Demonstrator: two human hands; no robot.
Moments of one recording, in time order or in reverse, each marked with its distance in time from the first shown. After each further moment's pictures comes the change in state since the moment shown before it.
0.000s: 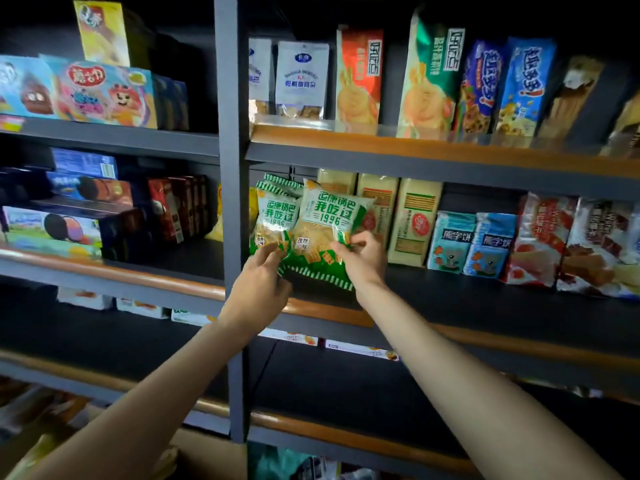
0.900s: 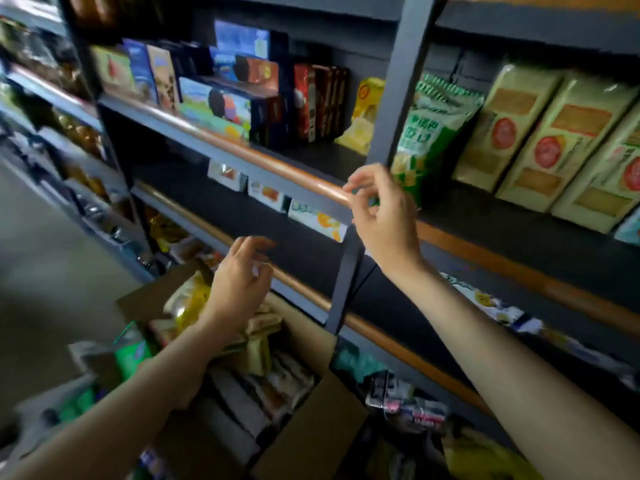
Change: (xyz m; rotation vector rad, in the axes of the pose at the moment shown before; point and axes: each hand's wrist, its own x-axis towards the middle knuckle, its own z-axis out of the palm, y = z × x) left_hand -0.172 -0.123 -0.038 -0.048 0.247 -0.478; right_hand -0.120 -0.012 0.108 0.090 -0.436 -0.741
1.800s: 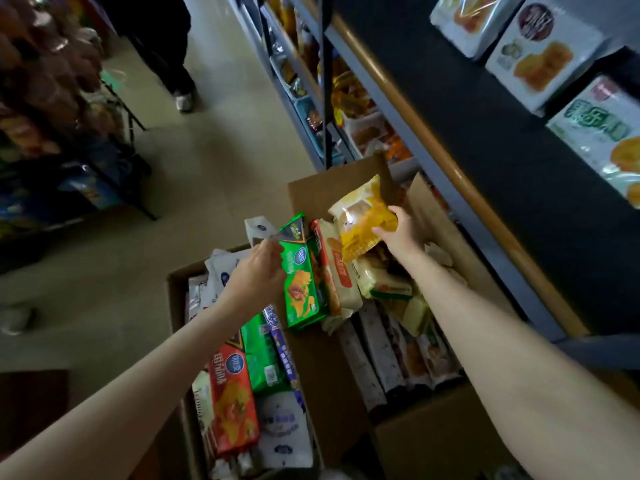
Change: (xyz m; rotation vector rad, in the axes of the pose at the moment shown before) left_hand -0.052 -0.251 -0.075 0.297 -0.203 -0.822; right_hand -0.115 0.126 0.400 0.031 -0.934 0.791
